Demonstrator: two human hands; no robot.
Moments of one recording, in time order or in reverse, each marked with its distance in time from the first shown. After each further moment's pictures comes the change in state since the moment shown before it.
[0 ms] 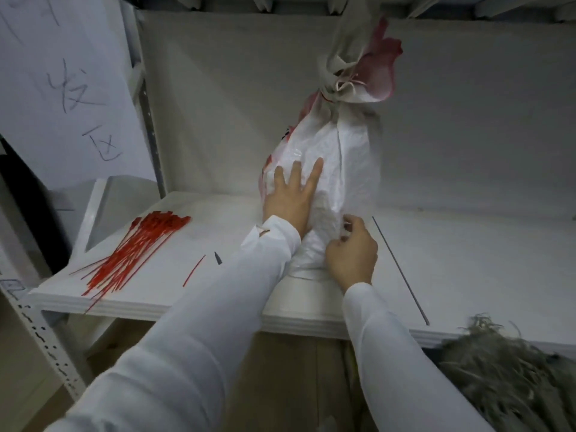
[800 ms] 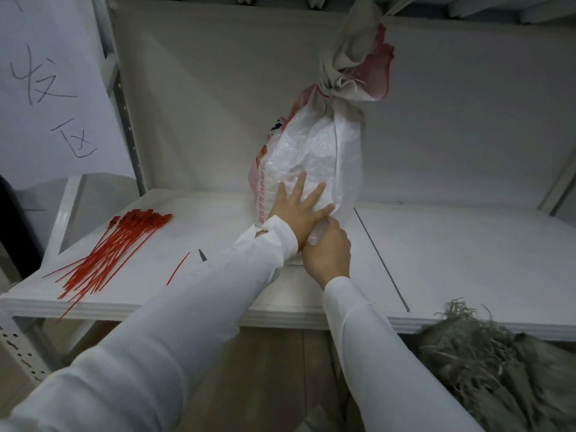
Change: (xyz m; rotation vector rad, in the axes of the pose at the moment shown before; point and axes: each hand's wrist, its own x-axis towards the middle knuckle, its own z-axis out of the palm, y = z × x) left_hand -0.009 0.021 0.000 0.296 -0.202 0.455; right_hand -0.009 -0.004 0.003 -0.117 -0.134 0.033
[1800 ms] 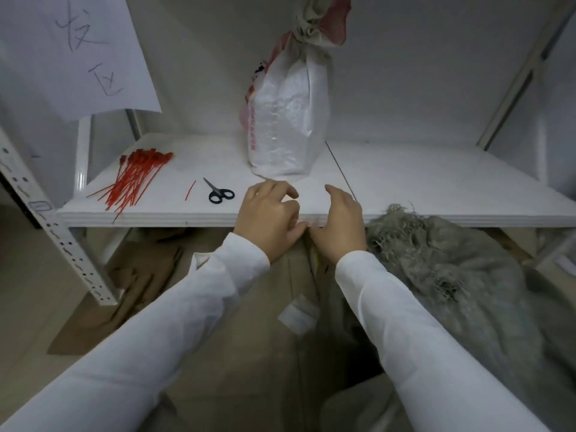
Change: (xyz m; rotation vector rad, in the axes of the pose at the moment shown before) left_hand -0.237 0.060 -0.081 -0.662 0.445 -0.075; right_hand -0.178 0.007 -0.096 -0.298 -0.031 -0.145
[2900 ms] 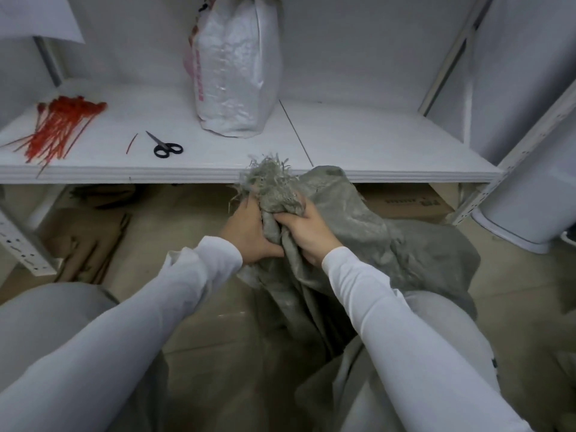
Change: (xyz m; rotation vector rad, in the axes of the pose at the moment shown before) left_hand -0.062 0.050 0.042 -0.682 -0.486 -0.429; right_hand -0.084 0.022 -0.014 0.905 -0.268 0.250
